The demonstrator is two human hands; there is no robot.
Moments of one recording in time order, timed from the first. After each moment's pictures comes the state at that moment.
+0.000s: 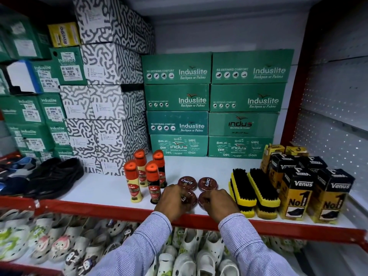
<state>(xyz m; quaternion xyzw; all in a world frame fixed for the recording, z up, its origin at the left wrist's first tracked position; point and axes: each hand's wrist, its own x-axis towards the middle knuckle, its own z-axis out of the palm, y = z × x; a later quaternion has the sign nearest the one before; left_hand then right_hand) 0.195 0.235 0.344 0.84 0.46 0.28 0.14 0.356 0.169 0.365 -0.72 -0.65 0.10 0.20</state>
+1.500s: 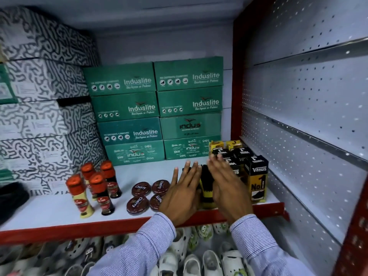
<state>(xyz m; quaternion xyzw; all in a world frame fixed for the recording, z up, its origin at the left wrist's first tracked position) 0.346 0.154 0.379 0.92 0.30 0.24 -0.08 0.493 0.070 0.394 -0.65 -0.63 -0.18 0.37</state>
